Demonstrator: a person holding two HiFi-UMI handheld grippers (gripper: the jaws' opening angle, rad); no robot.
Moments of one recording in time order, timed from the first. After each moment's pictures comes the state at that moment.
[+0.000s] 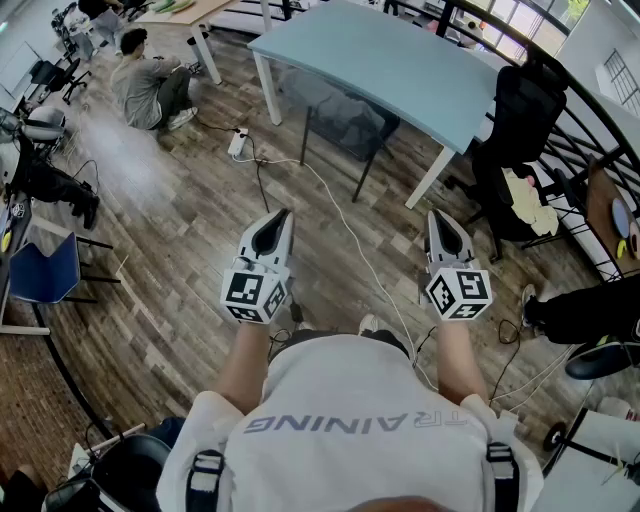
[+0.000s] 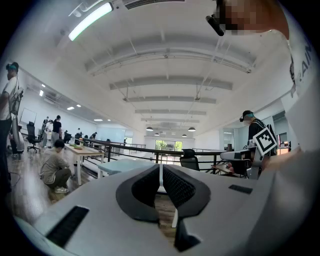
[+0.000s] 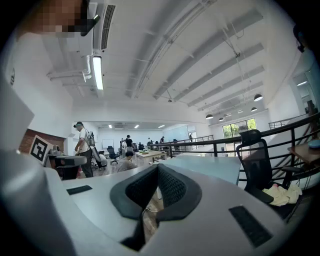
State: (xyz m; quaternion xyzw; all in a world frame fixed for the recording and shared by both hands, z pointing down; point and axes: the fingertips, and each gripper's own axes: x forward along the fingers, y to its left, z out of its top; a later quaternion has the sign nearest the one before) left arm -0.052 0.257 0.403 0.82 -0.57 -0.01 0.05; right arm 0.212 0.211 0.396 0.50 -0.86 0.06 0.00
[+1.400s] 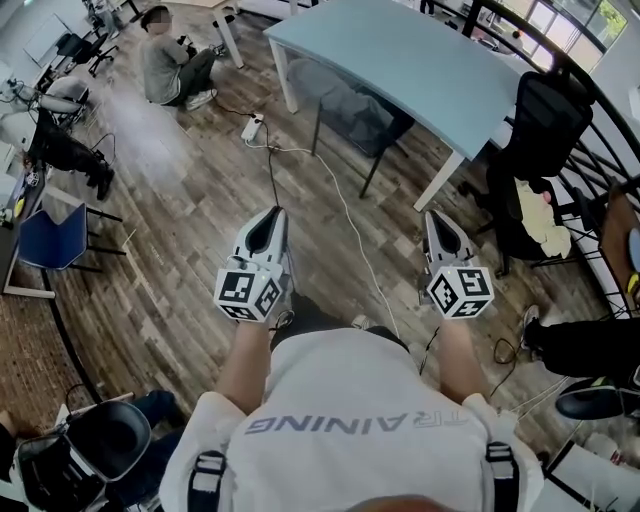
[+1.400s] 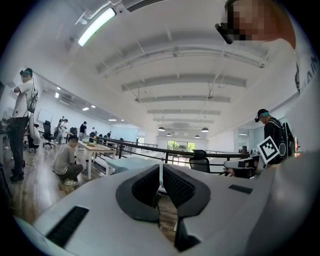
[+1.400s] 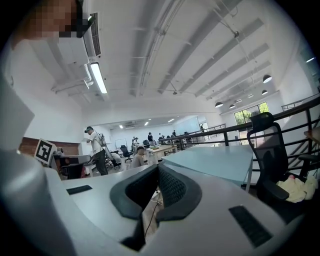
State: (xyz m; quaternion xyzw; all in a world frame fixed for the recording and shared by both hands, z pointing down) left arm -0.003 0.238 0.420 0.77 -0.63 -0.03 0.07; right arm 0.265 0.161 0.433 0.43 -0.90 0.11 0.01
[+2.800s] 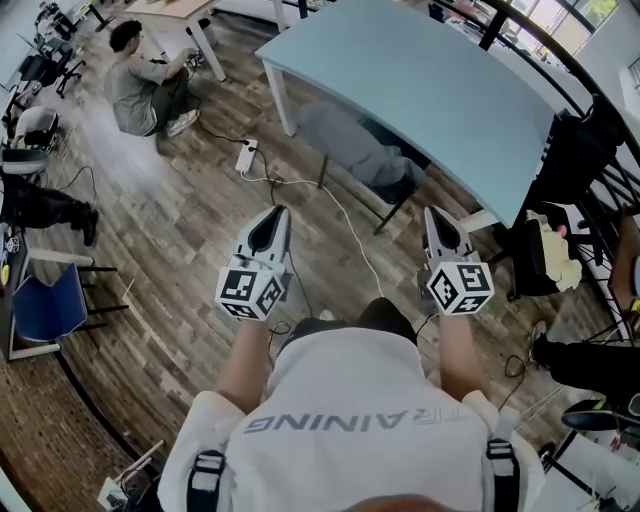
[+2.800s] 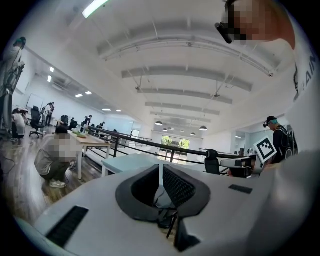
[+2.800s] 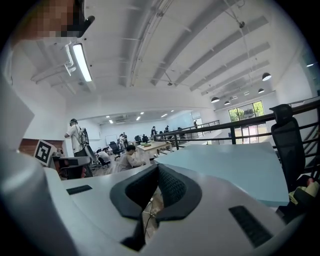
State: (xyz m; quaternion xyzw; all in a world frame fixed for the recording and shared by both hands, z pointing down) left arm -0.200 -0.065 0.450 0.80 -0.59 -0.02 0.11; right arm 0.064 -0.122 0.451 0.46 -0.88 0.13 0.03
